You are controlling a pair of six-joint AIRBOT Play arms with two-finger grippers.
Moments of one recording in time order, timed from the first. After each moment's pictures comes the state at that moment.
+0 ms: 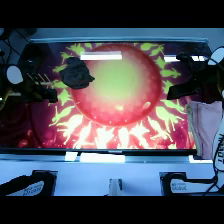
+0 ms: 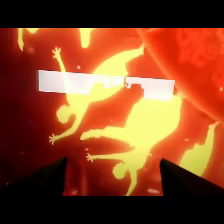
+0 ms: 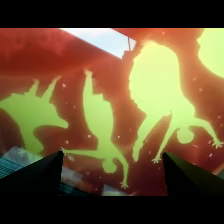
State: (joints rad) left arm -0.16 -1.27 1.40 1.62 -1.42 -1.70; right arm -0.12 -1.52 1.66 -1.36 1.61 1.07
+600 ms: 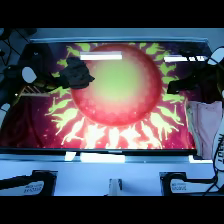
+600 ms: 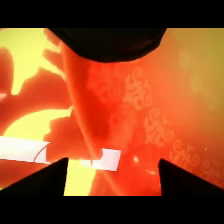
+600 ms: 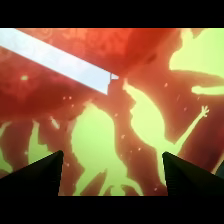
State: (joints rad) left arm -0.15 -1.44 1.43 1.46 -0.95 -1.83; right arm -0.12 -1.52 1.66 -1.36 1.45 1.07
